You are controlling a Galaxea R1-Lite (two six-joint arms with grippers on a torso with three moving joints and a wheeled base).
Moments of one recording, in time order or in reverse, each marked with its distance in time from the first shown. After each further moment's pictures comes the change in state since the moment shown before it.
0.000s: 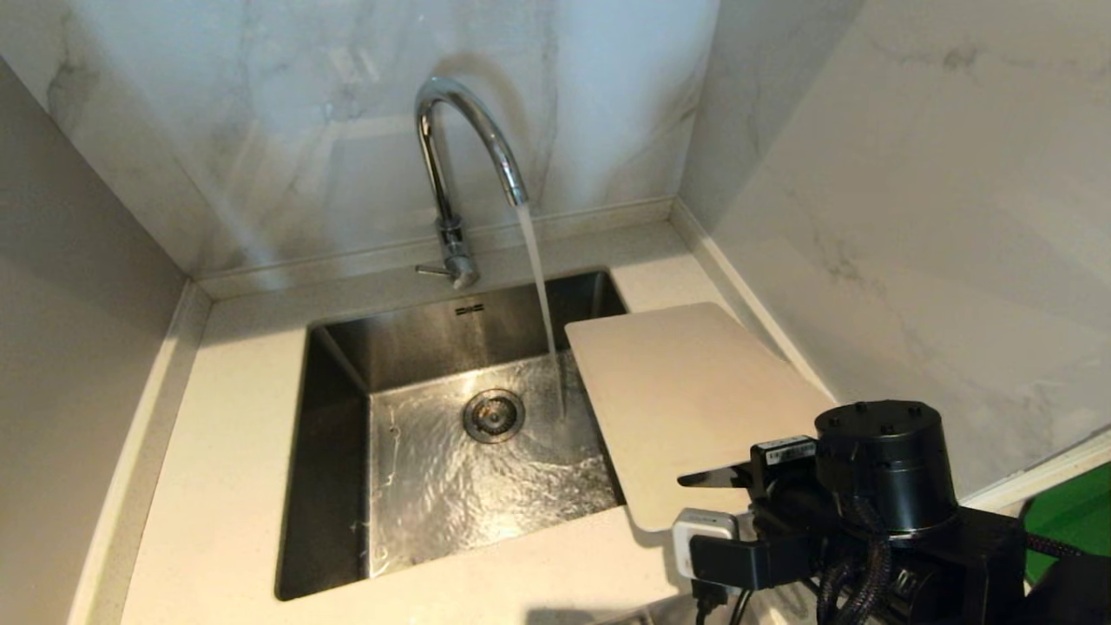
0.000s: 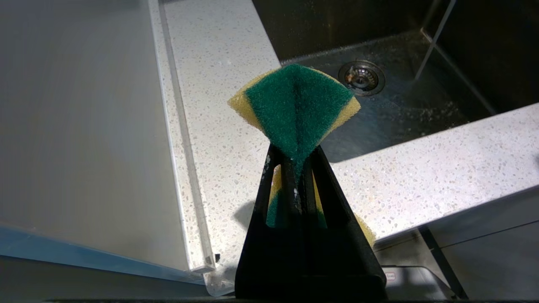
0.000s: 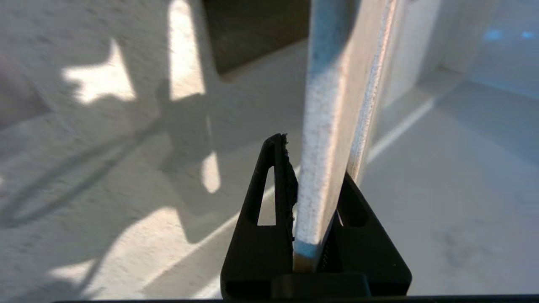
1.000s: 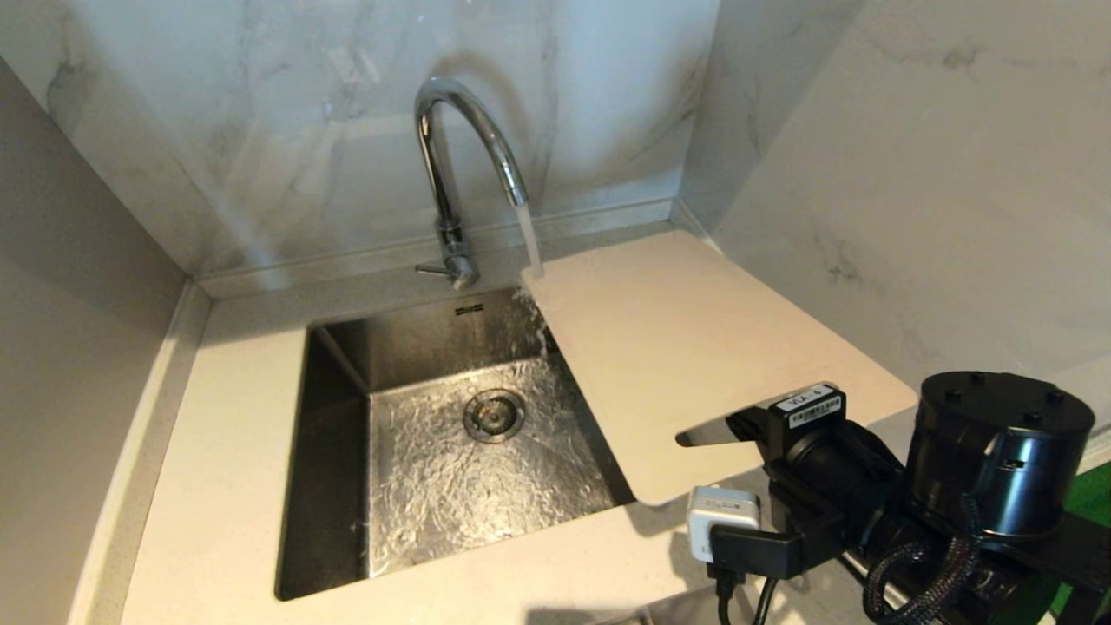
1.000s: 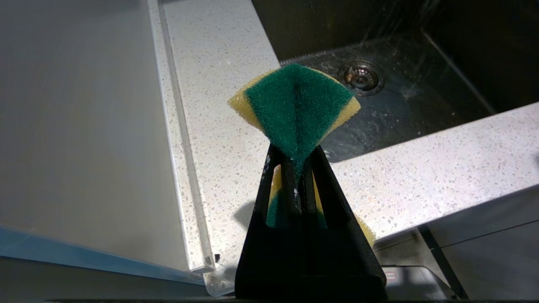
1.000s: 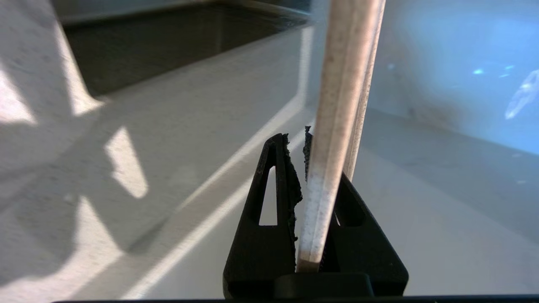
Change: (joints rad) left arm 0.000 0.000 0.000 0.000 -0.001 0.000; right arm 0.003 -0.099 0.043 -0.247 0.108 -0.196
